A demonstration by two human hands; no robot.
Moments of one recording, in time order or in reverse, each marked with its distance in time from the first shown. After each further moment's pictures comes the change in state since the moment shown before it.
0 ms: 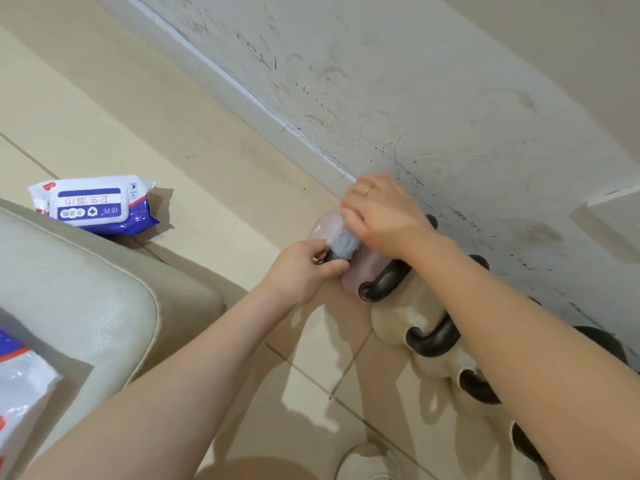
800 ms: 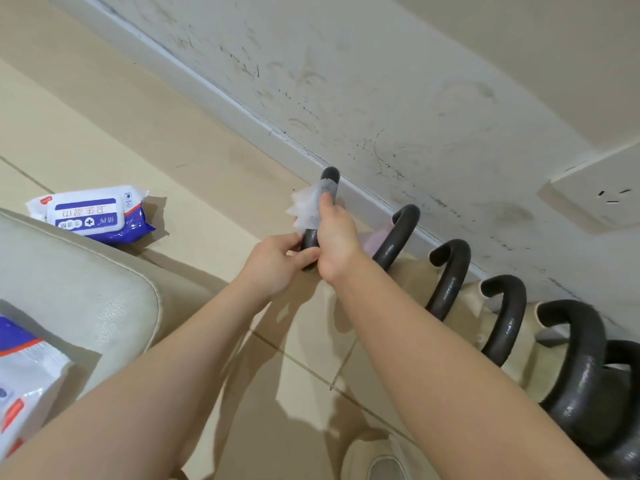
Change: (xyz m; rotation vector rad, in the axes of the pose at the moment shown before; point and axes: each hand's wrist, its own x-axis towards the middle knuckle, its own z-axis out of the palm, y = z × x) left_hand -0.009 -0.009 -0.018 -0.023 0.027 0.045; right_hand 0.005 -0.082 0.021 1.711 0.214 0.999
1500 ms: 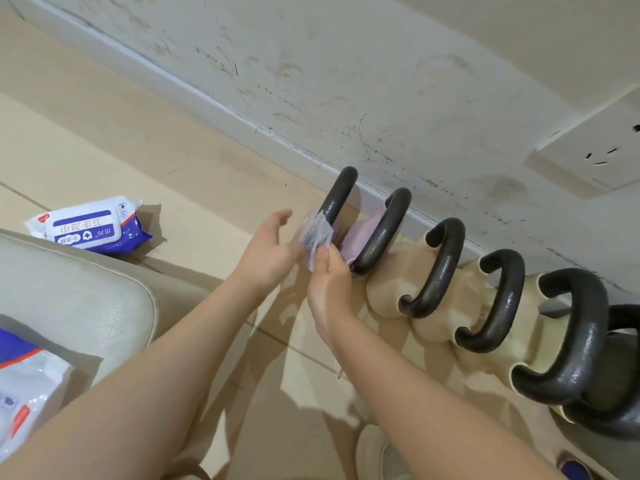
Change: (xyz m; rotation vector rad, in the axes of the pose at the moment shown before) left_hand -0.008 0.019 0.002 -0.019 0.059 -0.101; right_hand -0.037 0.071 -0.024 -0.204 0.142 -0.296
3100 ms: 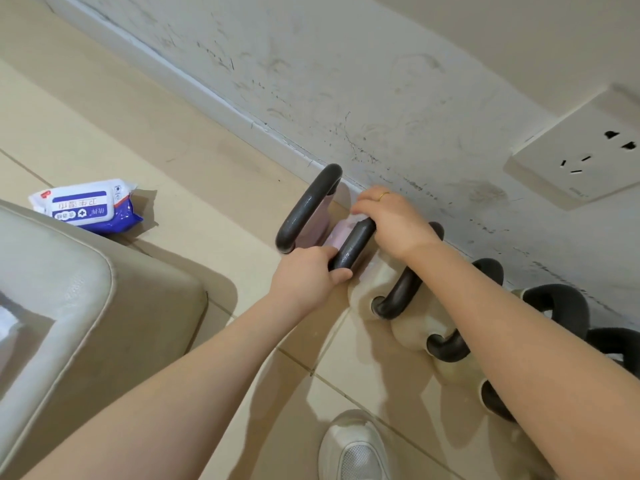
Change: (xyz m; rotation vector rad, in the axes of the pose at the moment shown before) left_hand -0.020 0.014 0.080 0.679 -0.069 0.222; right_hand 0.091 -0.066 -0.126 -1.020 -0.423 -0.480
